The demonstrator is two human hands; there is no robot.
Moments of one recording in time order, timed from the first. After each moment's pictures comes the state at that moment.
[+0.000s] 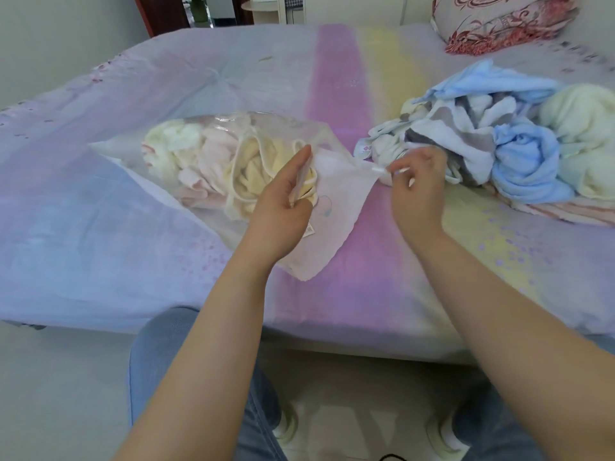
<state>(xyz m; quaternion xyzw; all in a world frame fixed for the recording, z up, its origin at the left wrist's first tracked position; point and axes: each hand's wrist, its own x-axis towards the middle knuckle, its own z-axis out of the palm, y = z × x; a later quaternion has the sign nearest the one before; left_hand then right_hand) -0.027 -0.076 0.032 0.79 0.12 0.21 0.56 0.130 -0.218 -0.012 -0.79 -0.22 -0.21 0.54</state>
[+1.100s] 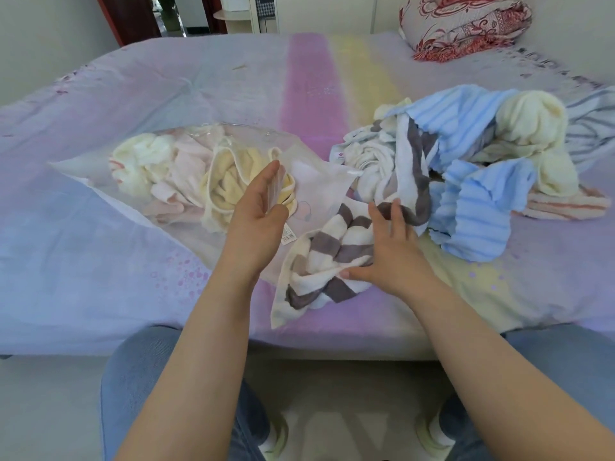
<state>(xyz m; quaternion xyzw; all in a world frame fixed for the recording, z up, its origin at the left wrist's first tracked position) -0.020 -0.084 0.027 0.75 0.15 0.25 0.60 0.084 -0.261 -0.040 -0.95 -0.24 0.08 0.17</state>
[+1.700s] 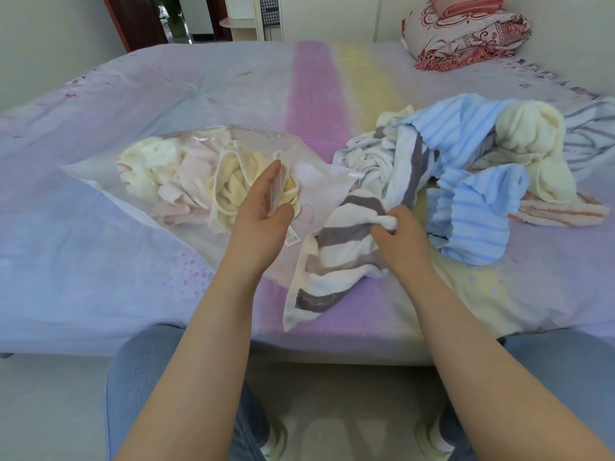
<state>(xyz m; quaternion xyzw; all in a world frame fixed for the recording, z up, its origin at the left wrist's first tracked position) -0.025 -0.082 0.029 0.74 0.13 0.25 0.61 0.089 -0.252 -0.024 -0.87 -0.15 -0.04 0.47</state>
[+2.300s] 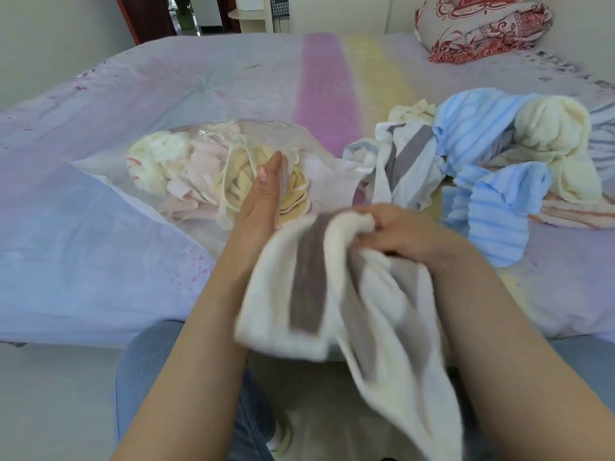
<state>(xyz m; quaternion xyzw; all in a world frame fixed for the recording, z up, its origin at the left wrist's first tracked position) -0.027 -0.069 0.029 0.66 0.10 0.22 0.71 0.069 -0.249 0.042 -0.62 -0.41 0.39 0.55</state>
